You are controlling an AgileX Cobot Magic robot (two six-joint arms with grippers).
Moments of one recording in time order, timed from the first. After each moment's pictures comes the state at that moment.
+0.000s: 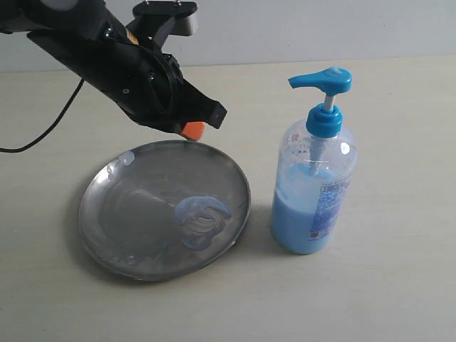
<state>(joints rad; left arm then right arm) -0.64 1.69 -1.24 -0.31 0.71 0.16 0.95 0.26 -0.36 -0.78 0.56 0.68</state>
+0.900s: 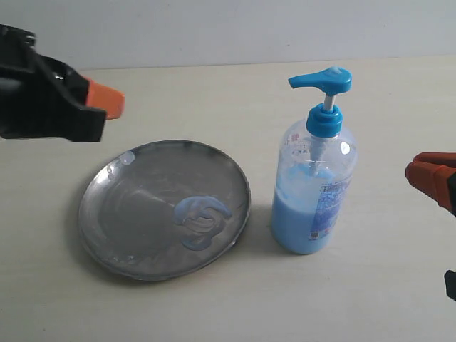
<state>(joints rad) -0.64 1.06 -0.80 -0.31 0.45 0.20 0.95 0.53 -0.36 -0.77 0.51 0.70</state>
